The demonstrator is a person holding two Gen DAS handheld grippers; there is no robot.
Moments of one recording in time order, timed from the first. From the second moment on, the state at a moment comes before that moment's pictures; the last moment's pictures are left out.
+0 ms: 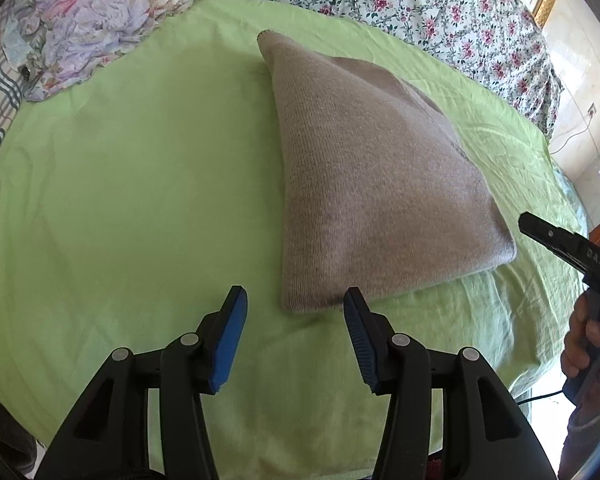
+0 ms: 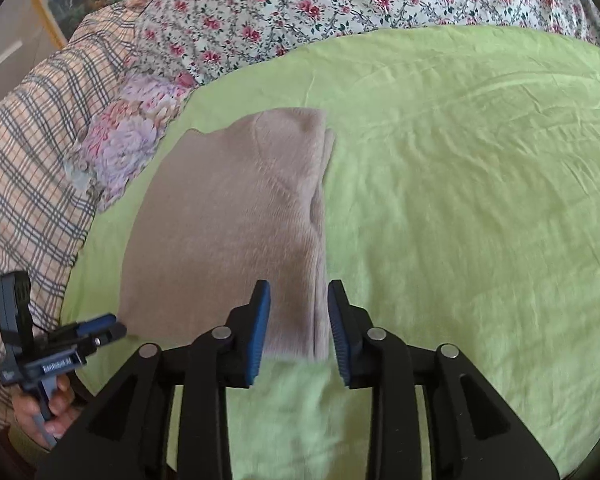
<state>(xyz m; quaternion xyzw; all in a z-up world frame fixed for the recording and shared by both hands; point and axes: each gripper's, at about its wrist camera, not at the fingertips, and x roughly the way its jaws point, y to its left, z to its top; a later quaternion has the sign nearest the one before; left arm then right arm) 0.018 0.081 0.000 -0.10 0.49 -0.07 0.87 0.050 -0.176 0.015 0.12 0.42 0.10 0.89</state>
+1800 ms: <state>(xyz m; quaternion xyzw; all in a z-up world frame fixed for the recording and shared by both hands) 0.007 0.049 0.038 0.03 0.45 0.00 0.89 0.023 -0.117 0.016 0.00 0.42 0.16 0.89</state>
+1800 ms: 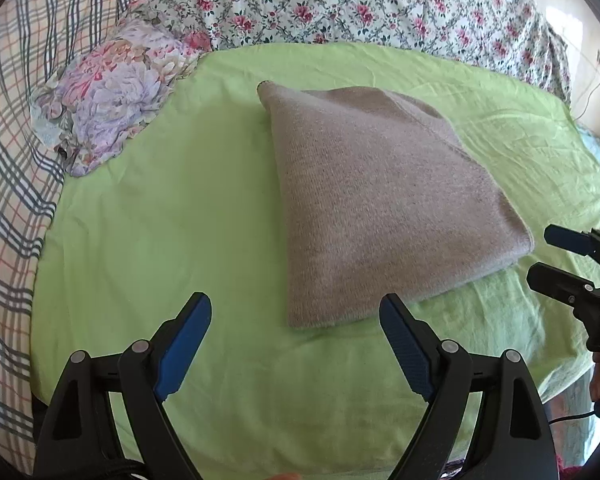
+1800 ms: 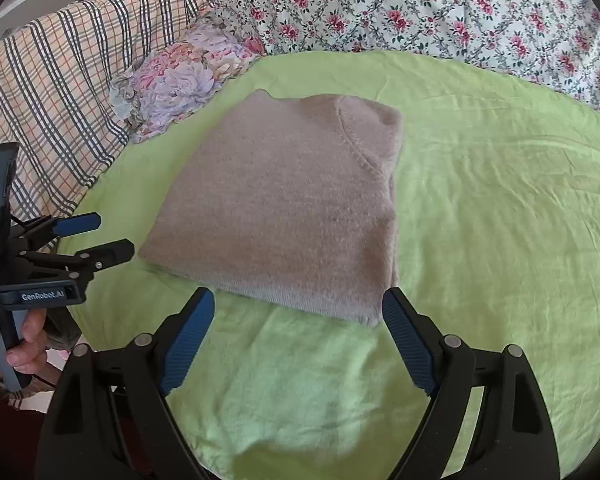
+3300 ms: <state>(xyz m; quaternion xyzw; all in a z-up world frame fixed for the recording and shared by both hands) 0.055 0.039 0.051 0.05 0.44 0.02 0.89 0.076 -0.105 0.025 0.03 0.44 0.16 0.89</state>
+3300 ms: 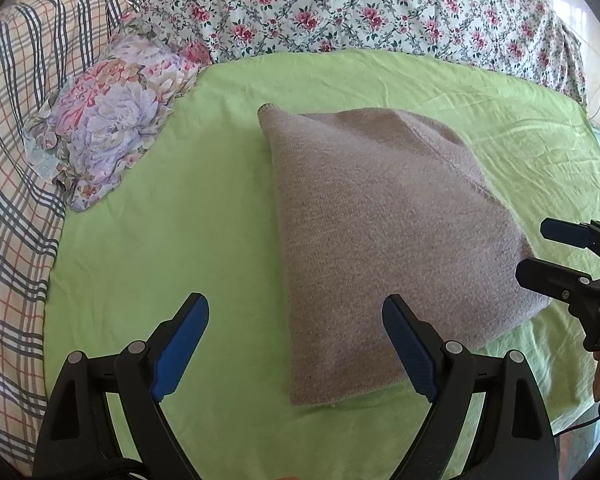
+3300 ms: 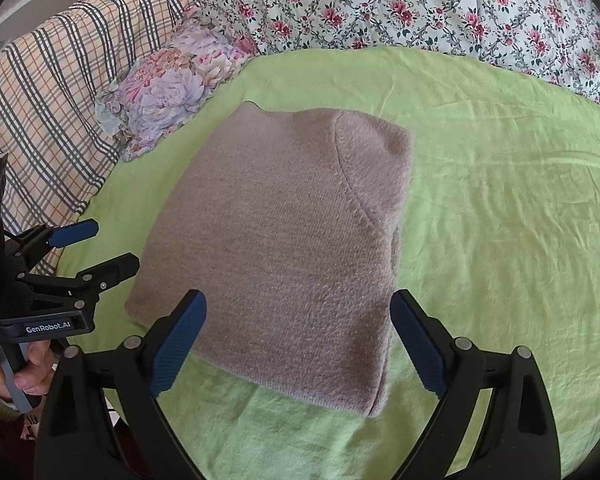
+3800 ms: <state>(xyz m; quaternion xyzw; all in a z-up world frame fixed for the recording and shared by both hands) 0.057 0.038 0.057 0.05 0.44 0.02 0.90 0.078 -0.105 0.032 0.03 0.43 0.16 0.89</state>
